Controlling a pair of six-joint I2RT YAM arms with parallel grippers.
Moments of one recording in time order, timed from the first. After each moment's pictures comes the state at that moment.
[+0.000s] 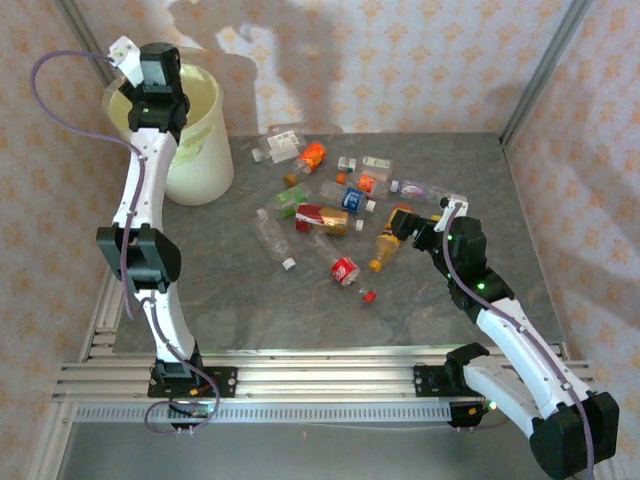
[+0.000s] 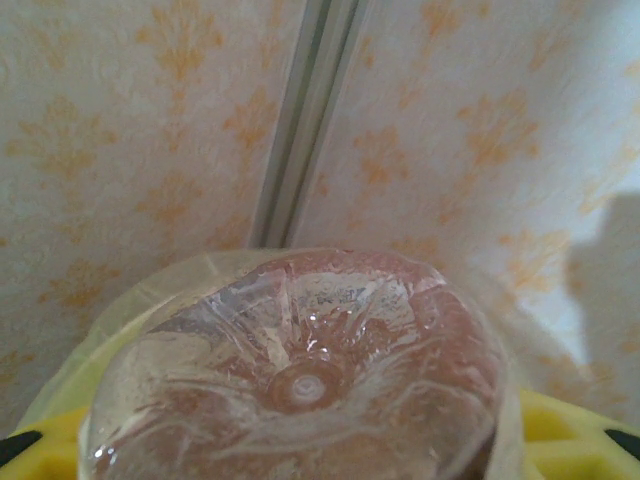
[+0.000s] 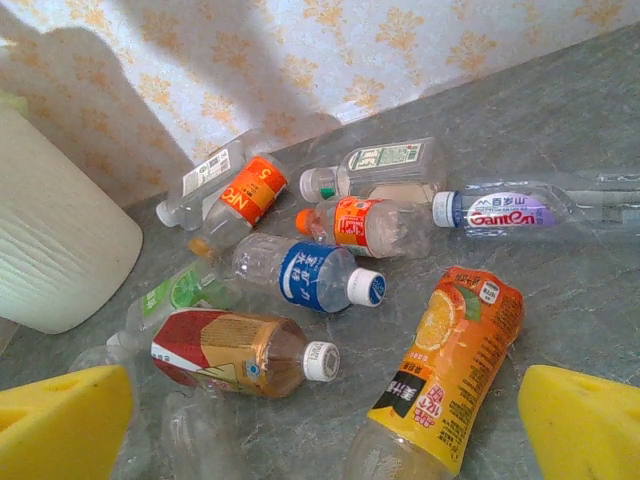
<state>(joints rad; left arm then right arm) 0.07 2.00 2.20 -0.50 -0.71 -0.48 0.32 0.82 0.61 -0.12 0.01 0.48</state>
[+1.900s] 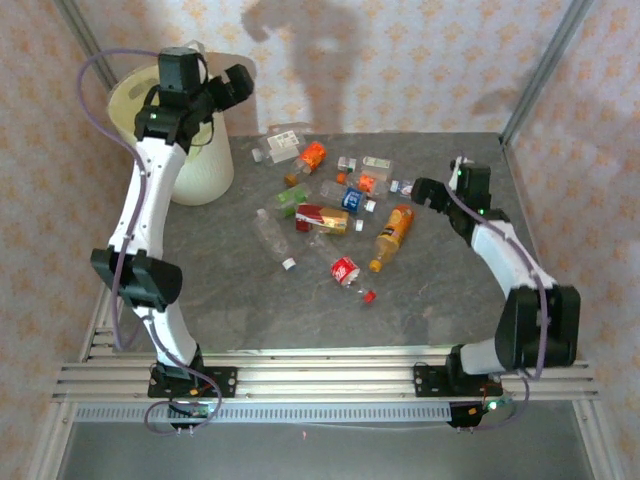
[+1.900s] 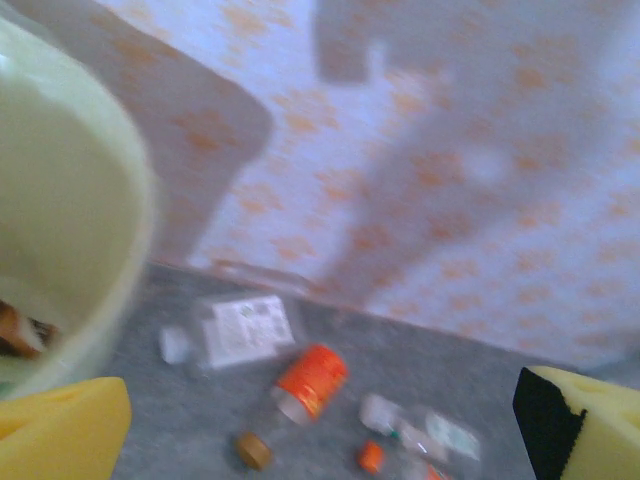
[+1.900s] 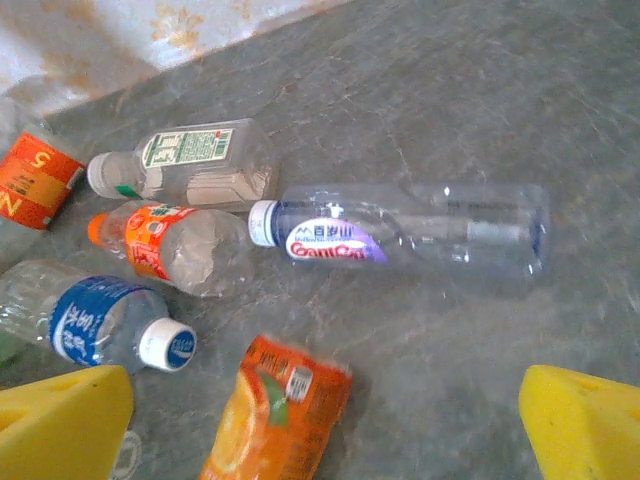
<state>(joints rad) -0.09 1.80 2.13 -0.73 0.06 -0.51 0.00 1.44 1.02 -0.25 -0.15 0.25</state>
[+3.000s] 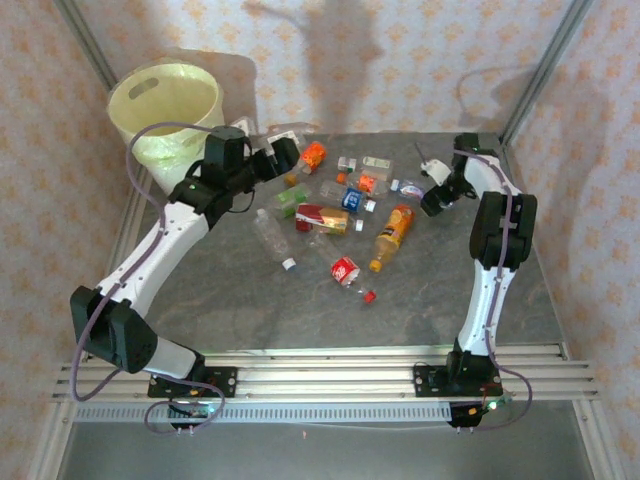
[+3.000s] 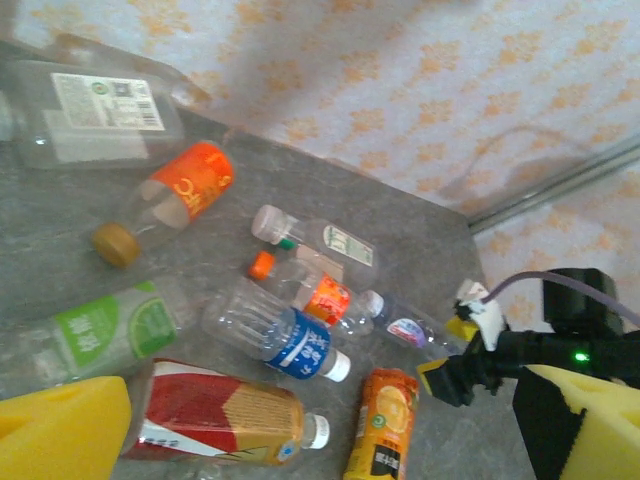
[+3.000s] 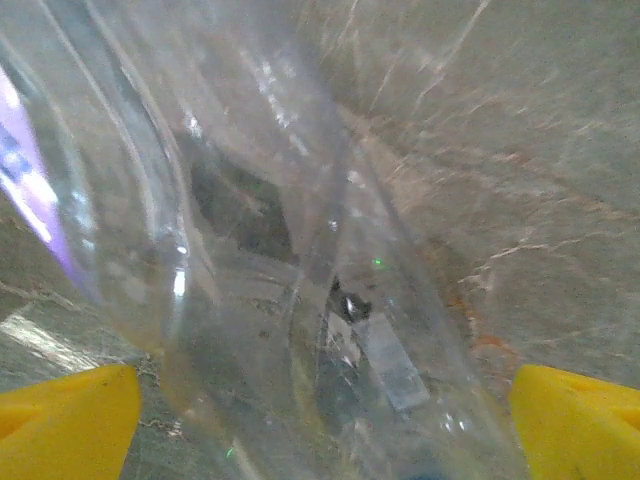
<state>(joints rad) -0.34 1.44 1.38 -0.38 0.09 -0.70 -0.10 2.23 1.81 -0.88 -0.13 -0.81</state>
